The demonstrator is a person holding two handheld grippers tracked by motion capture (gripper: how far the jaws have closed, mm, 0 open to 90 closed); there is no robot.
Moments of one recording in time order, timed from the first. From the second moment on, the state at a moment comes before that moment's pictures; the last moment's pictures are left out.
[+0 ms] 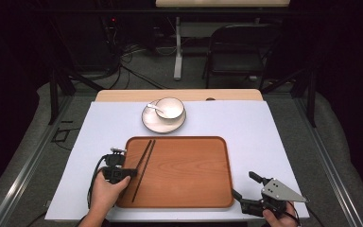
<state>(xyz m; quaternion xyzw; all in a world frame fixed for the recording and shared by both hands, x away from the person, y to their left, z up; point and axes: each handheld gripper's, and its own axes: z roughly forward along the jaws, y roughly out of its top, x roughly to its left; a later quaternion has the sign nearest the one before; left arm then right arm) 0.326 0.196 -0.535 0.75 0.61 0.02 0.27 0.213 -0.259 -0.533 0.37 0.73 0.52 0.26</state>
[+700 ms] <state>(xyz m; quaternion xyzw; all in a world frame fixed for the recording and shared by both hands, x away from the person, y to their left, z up) 0.322 0.196 -0.529 0.75 0.60 0.03 0.28 0.213 -0.260 -0.533 0.37 0.73 0.52 0.26</state>
